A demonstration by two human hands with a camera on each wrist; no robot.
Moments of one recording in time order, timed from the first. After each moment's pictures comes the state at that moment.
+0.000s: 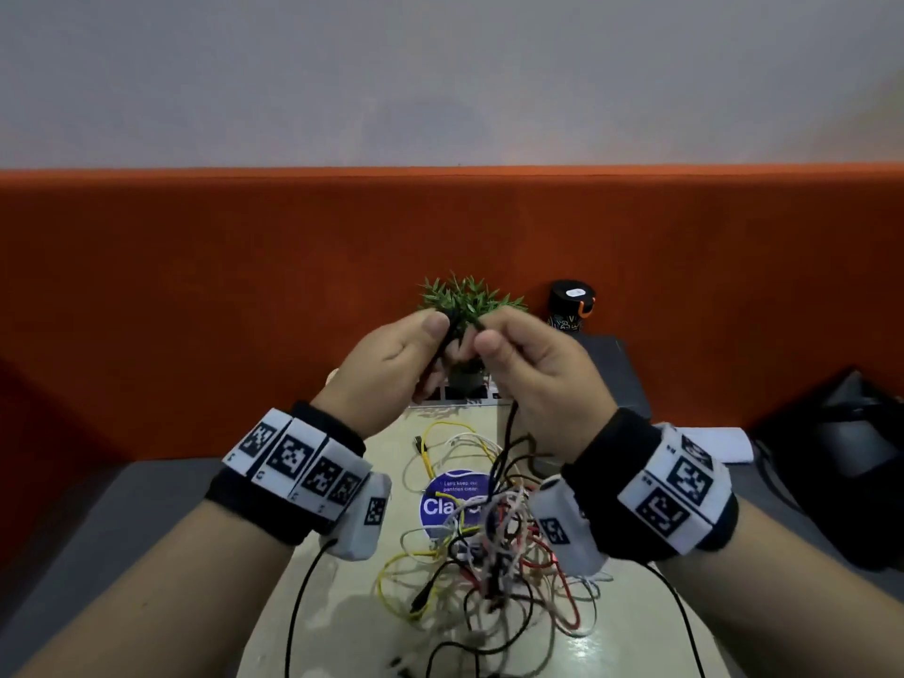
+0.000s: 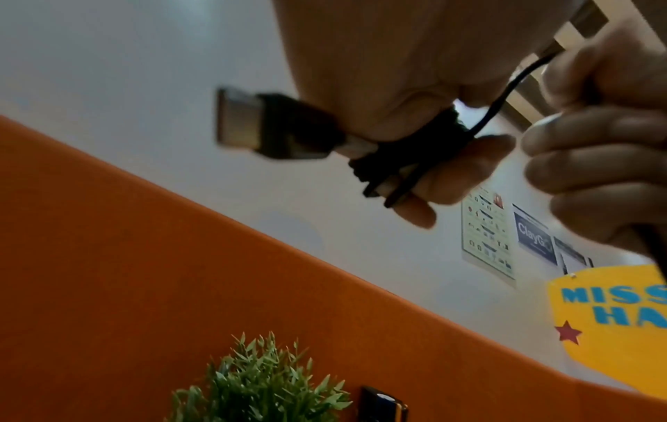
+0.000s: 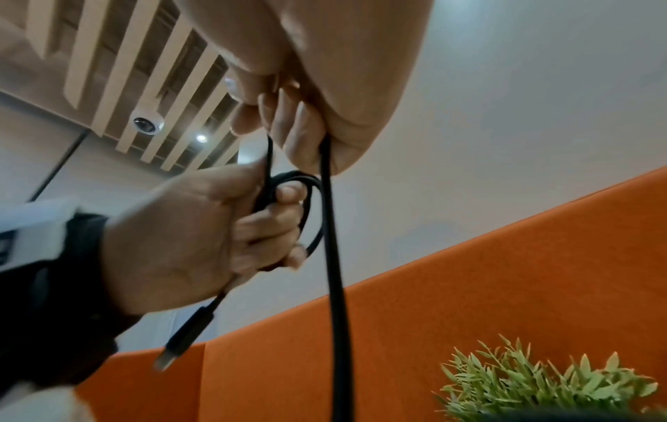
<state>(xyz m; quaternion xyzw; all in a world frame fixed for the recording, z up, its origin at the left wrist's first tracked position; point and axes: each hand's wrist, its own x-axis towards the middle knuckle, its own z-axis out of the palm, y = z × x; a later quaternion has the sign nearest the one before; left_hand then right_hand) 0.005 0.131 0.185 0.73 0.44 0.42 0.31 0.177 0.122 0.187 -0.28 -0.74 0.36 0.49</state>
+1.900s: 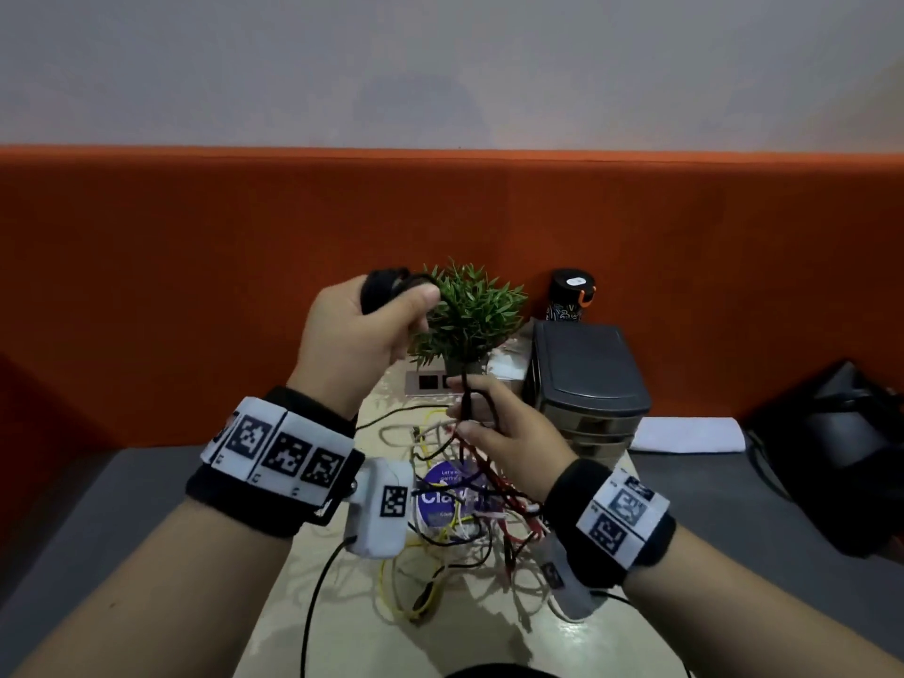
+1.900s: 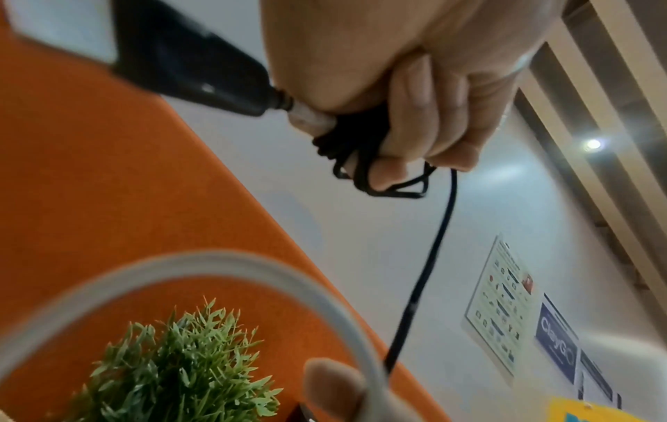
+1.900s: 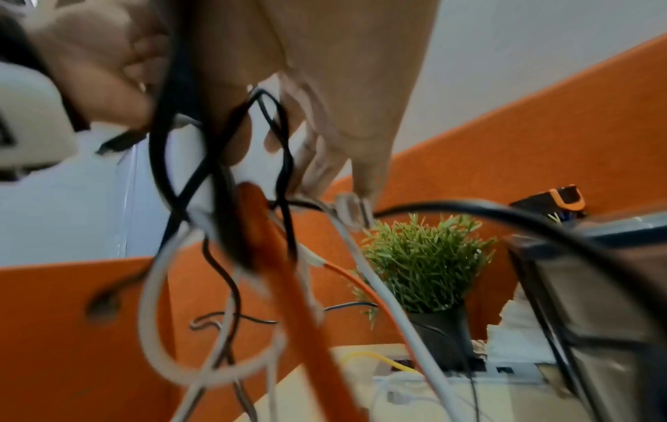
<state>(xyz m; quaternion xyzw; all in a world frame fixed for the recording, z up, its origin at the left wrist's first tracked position) 0.001 0.127 0.197 0.58 0.47 0.58 0.32 0.172 0.131 0.098 -0.42 -0.71 0.44 0.36</state>
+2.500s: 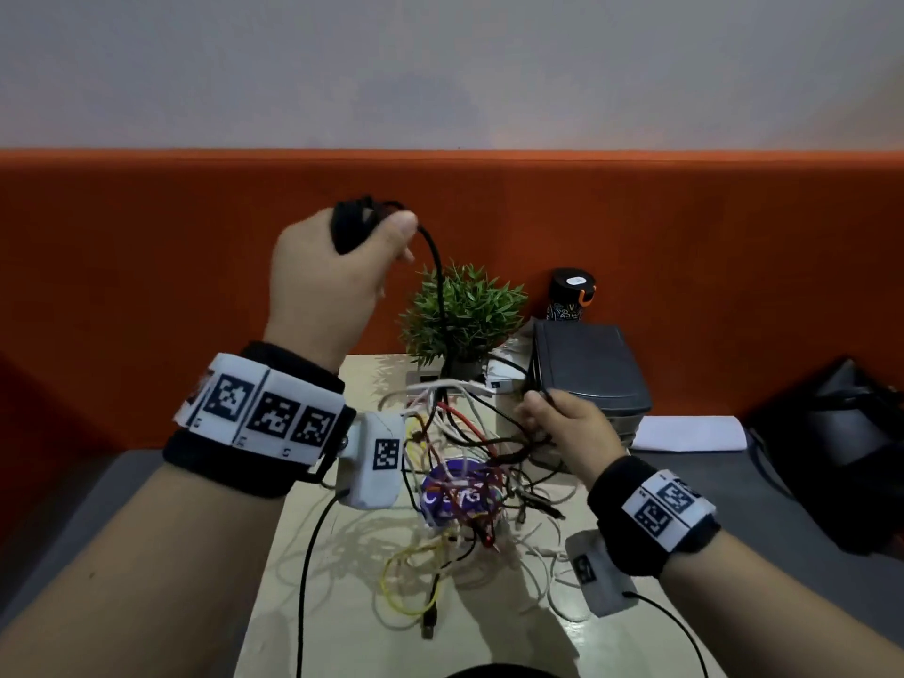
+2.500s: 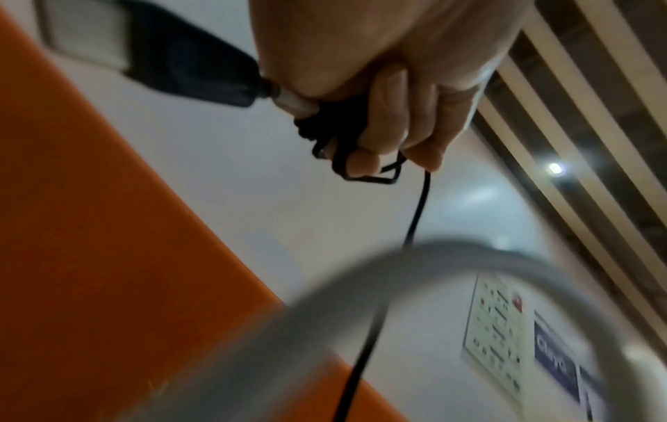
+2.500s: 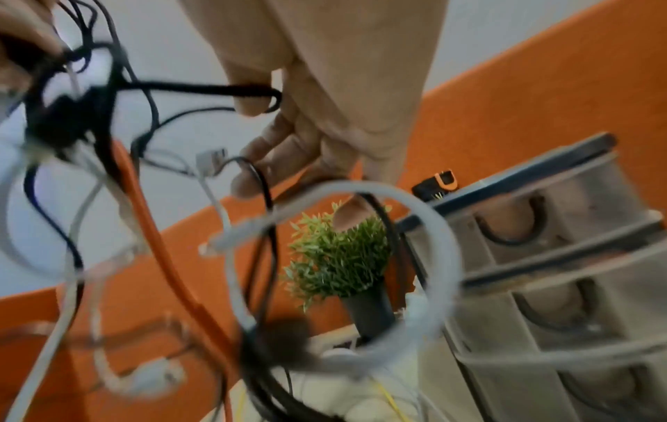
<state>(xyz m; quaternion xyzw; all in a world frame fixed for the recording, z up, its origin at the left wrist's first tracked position) -0.010 0.140 0.232 0.60 0.49 0.61 0.16 0.215 0.147 0.087 -0.54 -0.59 0.43 0.42</state>
